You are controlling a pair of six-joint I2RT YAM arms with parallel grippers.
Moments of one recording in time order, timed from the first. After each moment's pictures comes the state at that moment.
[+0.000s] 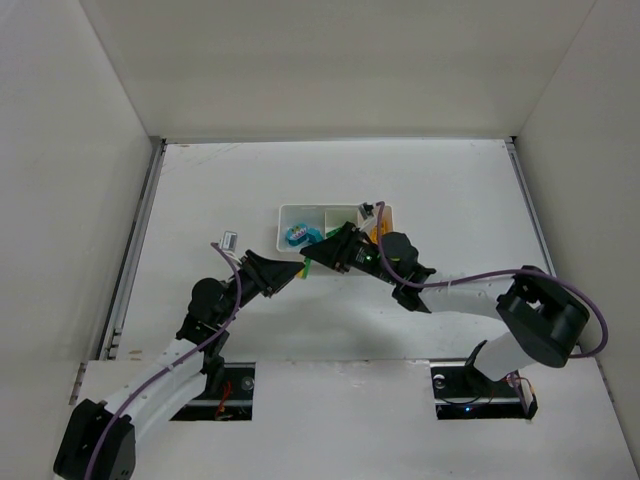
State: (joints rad) left arm -0.46 0.66 0.08 0.66 0.37 -1.28; right arm 0.85 1.50 0.65 0.85 -0.18 1.17
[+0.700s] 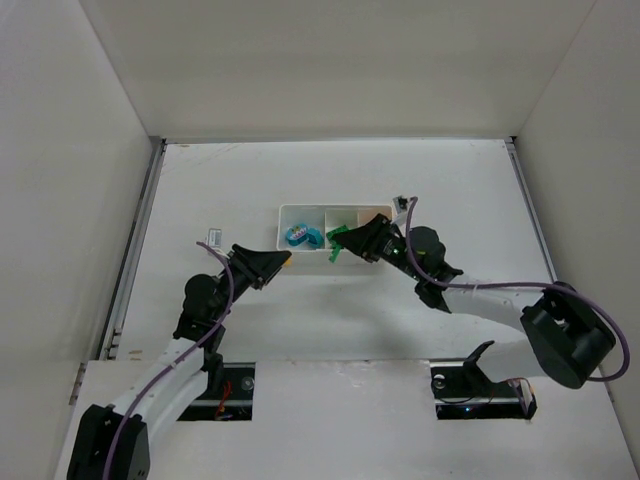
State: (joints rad) left arm -0.32 0.68 0.08 0.66 0.37 -1.29; right arm 0.69 1.35 0.54 0.79 -0.17 1.09
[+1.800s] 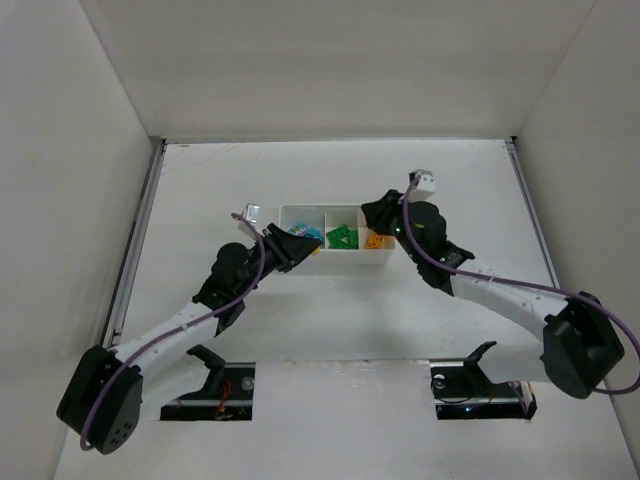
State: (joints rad) left arm -0.55 0.96 0.34 0.57 0.23 -1.09; right arm 0.66 1.31 0.78 0.34 0.25 0.59
